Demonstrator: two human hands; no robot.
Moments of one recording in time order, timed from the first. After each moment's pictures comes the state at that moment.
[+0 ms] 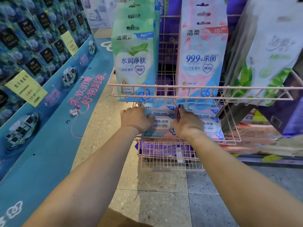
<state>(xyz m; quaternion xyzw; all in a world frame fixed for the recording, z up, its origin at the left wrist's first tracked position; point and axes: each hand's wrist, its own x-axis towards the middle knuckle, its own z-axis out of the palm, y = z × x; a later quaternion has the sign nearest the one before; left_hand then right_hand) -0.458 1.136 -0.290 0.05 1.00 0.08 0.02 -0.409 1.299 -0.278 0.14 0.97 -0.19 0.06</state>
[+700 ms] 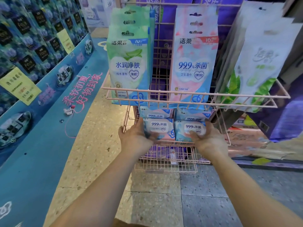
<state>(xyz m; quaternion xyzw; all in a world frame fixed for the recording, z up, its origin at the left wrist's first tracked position) -0.403 1.149 -0.314 0.00 0.97 0.21 0.07 -0.363 1.377 -0.308 0.27 0.93 -0.25 0.01</state>
